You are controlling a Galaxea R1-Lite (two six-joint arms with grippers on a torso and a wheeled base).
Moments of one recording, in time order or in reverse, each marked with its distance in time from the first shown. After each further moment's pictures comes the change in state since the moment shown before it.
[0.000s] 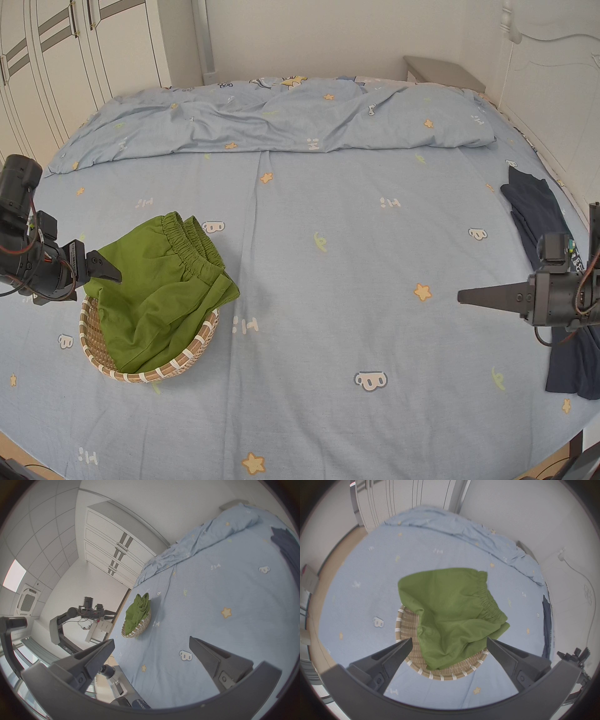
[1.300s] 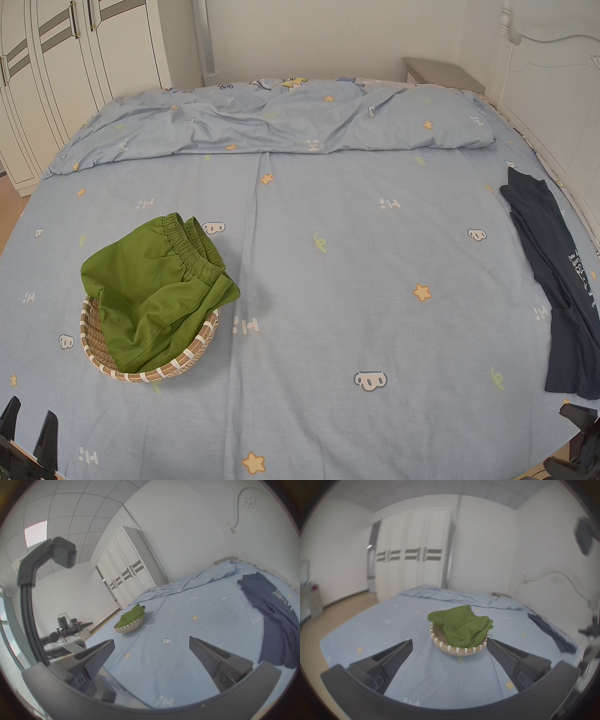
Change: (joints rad) left arm -0.003 -1.408 1.069 -0.501 0.158 0.178; right arm -0.228 -1.191 0.547 0.286 -0.050 -0.134
